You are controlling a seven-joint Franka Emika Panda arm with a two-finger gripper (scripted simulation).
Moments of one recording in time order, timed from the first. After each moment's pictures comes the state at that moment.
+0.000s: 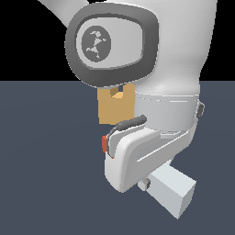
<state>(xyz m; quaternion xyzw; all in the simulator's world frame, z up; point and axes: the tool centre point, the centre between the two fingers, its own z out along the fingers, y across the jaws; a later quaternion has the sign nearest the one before) 0.070 -0.120 0.022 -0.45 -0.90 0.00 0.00</state>
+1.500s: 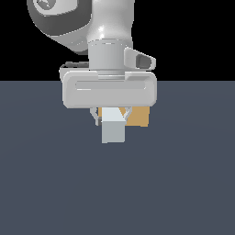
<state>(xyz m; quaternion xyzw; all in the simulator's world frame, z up) -0.015 -0.034 0.102 -0.66 -0.75 0.00 0.00</state>
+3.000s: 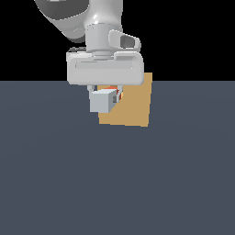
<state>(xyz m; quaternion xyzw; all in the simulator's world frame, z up) -0.032 0.027 0.145 -0.76 -0.65 0.00 0.00</state>
